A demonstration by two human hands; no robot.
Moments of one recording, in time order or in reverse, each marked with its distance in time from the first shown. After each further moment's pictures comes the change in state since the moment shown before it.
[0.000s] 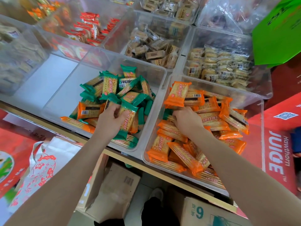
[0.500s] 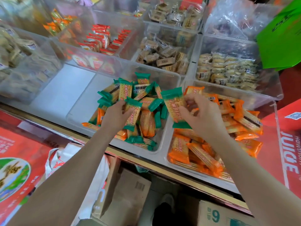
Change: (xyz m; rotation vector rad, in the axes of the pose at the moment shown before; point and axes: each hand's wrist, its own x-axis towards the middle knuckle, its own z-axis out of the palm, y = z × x) left_hand 0.032 -0.020 -0.043 0.187 -0.047 0.098; right_hand -0.057 -0.067 -0.076 0.606 0.390 -0.034
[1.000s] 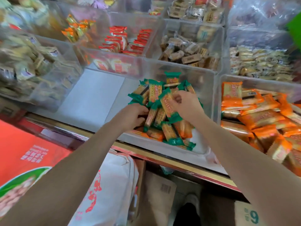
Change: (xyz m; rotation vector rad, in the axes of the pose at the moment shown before) left_hand 0.036 -0.076 -0.056 0.259 -0.346 0.366; right_hand 0.074 -0.048 0.140 -0.029 -0.112 0.170
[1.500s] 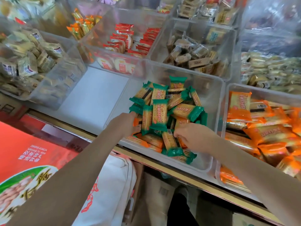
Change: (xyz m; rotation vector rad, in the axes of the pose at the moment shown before) left_hand 0.005 -0.022 0.011 0.115 -0.132 -0.326; right_hand -0.020 0.037 -0.007 -0.573 -0.587 -0.431
